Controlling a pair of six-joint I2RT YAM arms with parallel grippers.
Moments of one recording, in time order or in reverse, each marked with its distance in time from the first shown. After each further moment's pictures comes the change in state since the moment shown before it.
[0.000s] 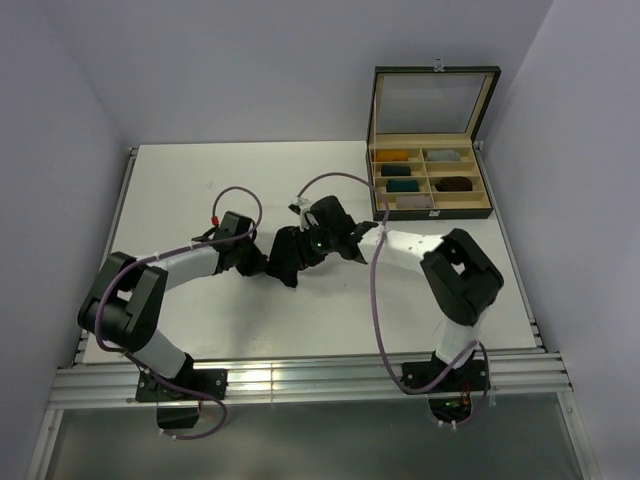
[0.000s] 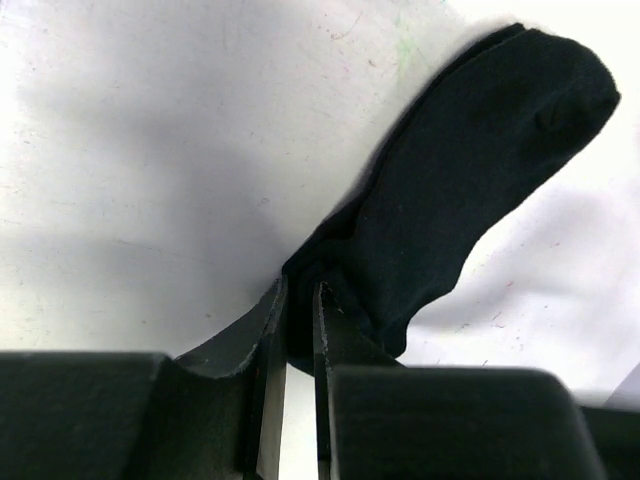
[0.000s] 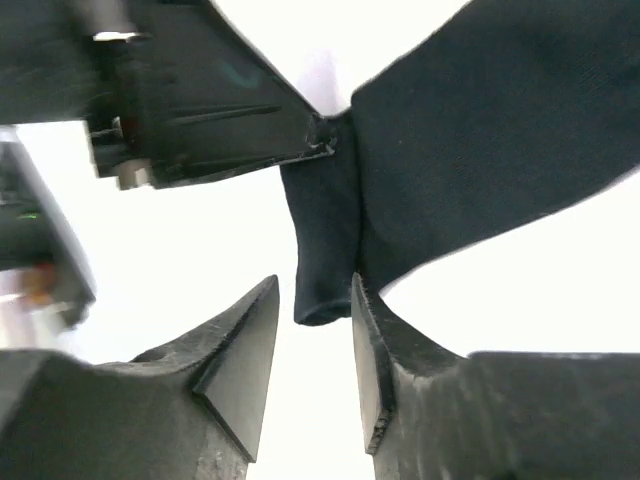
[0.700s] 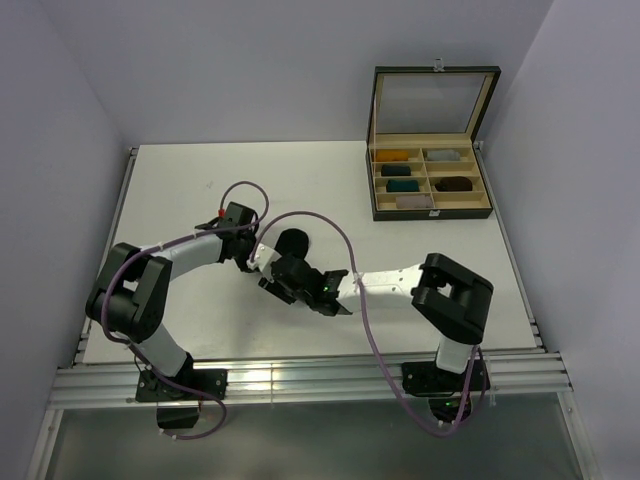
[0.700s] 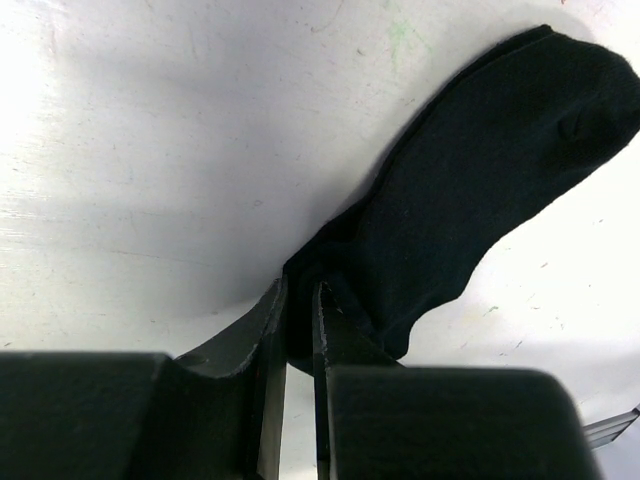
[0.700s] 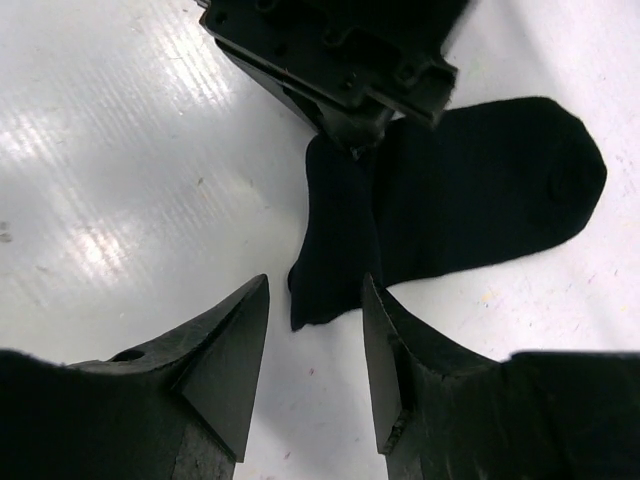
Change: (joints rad) left arm 0.012 0.073 0.135 -0.170 0.043 0.130; right arm 0.417 -0.111 -0.157 0.169 0.763 -0.459
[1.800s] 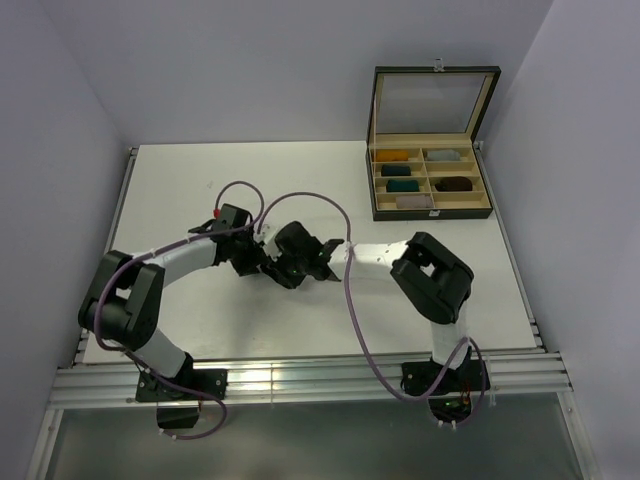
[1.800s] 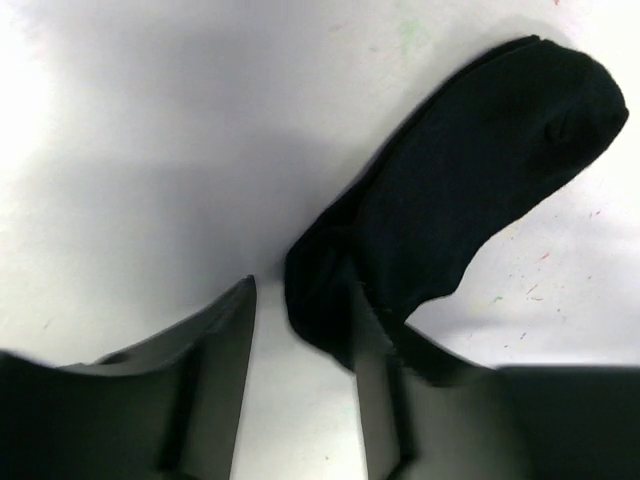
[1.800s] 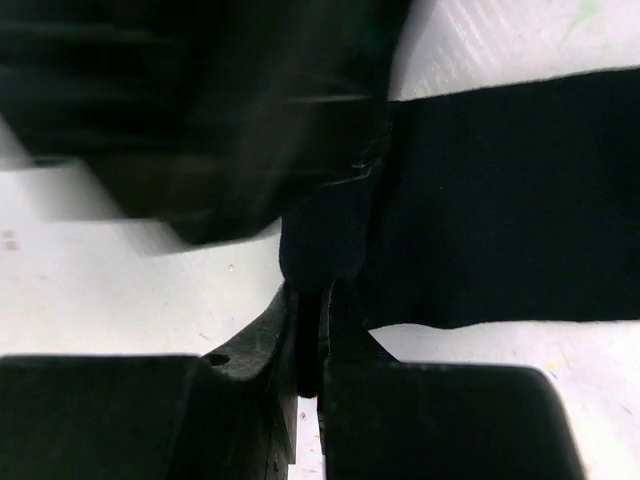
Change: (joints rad) left arm 0.019 -0.039 -0.023 0.007 0.006 0.032; right arm -0.167 0.174 0.186 -0.185 -0.339 0.066
